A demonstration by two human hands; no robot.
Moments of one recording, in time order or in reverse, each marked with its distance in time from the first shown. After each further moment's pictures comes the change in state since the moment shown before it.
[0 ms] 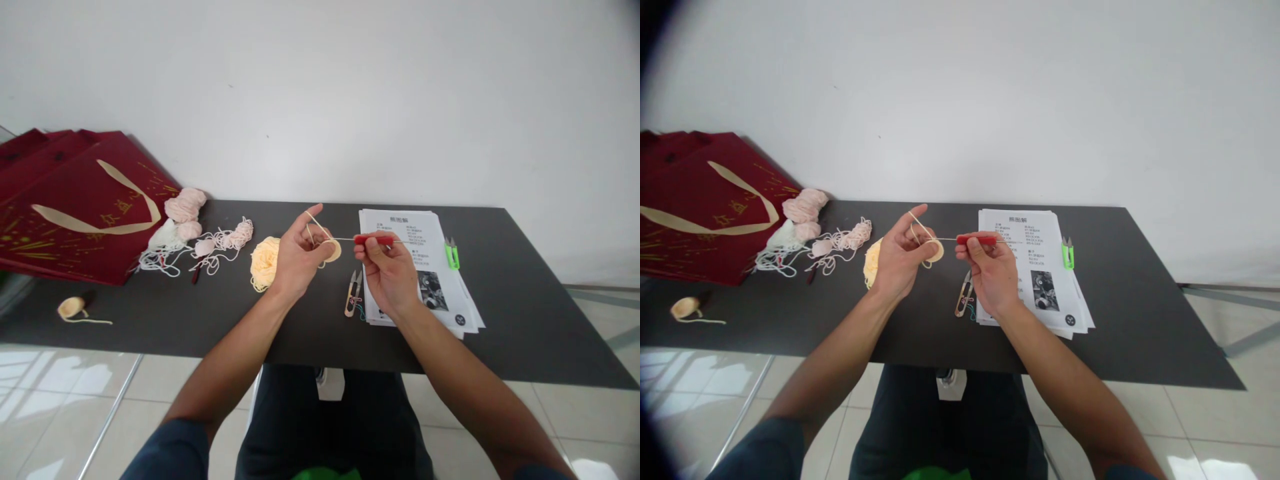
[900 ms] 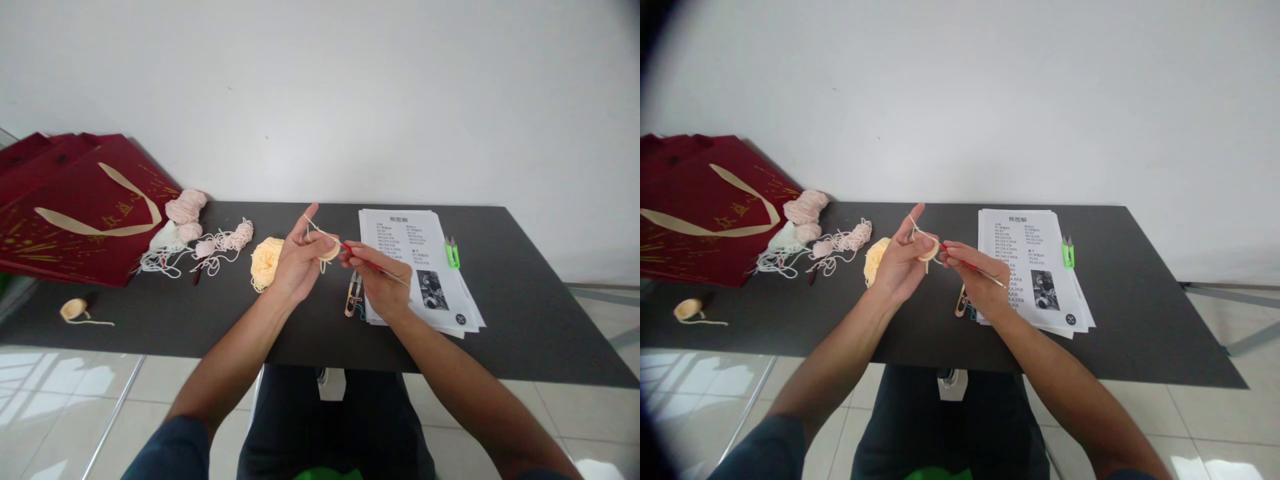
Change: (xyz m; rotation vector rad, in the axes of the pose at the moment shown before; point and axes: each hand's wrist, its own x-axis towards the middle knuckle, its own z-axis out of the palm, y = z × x) left_hand -0.002 0.008 0.003 -0.309 0.012 -0.214; right_hand -0.018 0.013 0.001 -0.297 -0.131 -0.364
